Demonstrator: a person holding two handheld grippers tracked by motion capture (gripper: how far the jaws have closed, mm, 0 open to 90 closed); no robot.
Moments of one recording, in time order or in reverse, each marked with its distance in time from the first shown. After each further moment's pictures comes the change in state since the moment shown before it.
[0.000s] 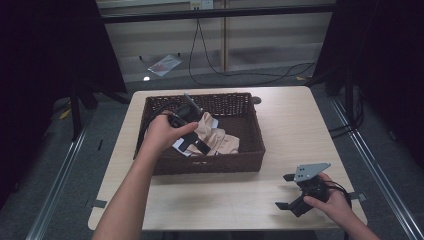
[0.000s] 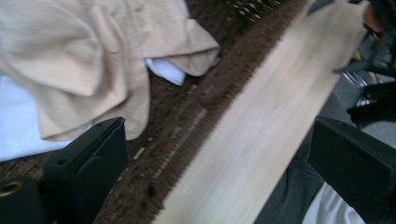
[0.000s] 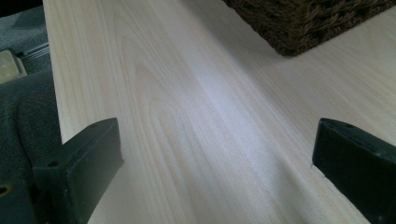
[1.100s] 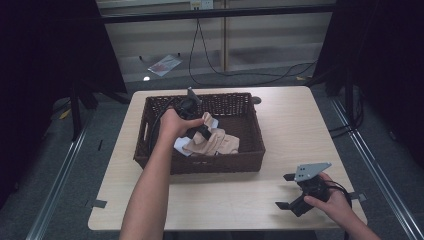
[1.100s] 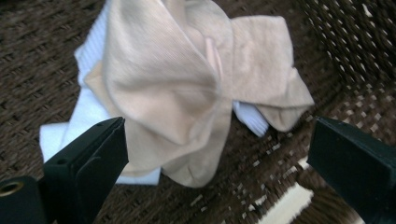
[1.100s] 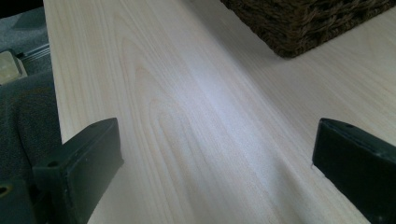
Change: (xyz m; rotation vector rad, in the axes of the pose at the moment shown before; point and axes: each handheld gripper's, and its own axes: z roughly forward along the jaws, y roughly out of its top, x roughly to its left) left arm 0.059 0.028 0.040 -0.032 0.146 -0.227; right arm 0.000 0.000 -0.001 -0.007 0.001 0.003
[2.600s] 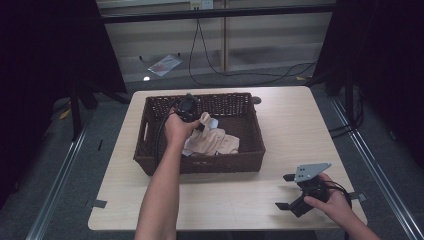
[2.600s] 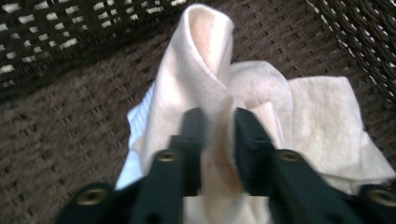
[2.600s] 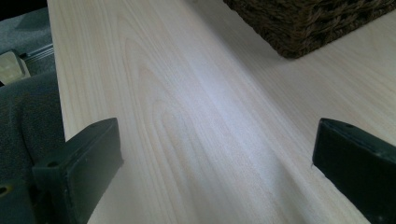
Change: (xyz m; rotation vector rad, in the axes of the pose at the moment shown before) left arm 0.019 0.001 0.026 -0.206 0.122 0.016; right arm 0.001 0.000 0.000 -0.005 0.005 -0.006
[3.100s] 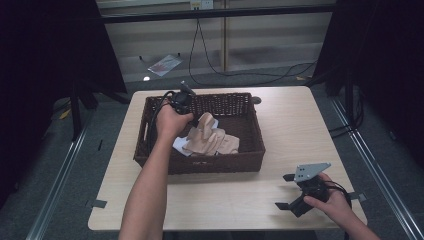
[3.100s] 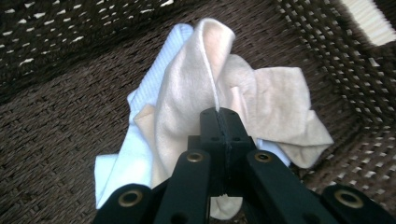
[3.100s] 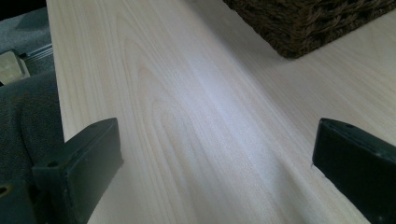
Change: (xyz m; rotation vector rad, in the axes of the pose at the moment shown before) left arm -0.006 0.011 -0.049 0.044 -0.060 -0.006; right arm 0.000 0.000 0.001 0.002 0.001 0.000
